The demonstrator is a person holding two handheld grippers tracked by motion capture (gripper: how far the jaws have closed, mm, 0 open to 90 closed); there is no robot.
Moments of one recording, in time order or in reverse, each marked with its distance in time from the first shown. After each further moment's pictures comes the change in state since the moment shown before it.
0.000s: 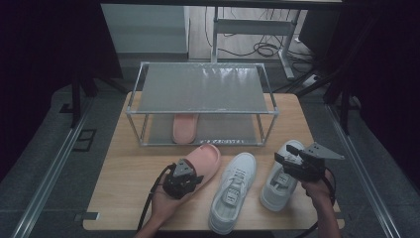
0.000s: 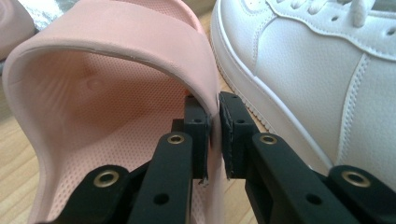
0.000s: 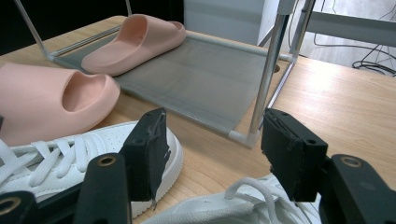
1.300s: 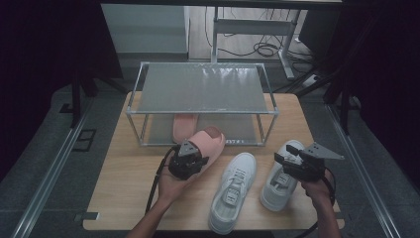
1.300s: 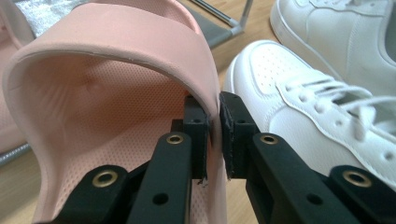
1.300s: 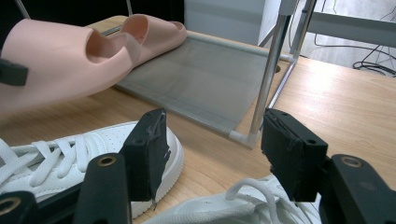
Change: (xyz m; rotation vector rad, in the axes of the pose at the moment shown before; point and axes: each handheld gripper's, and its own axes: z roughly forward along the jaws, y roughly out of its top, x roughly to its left) left arm 0.011 0.054 0.005 -0.067 0.026 -0.022; right arm 0.001 0.000 0.000 0.000 0.002 0.000
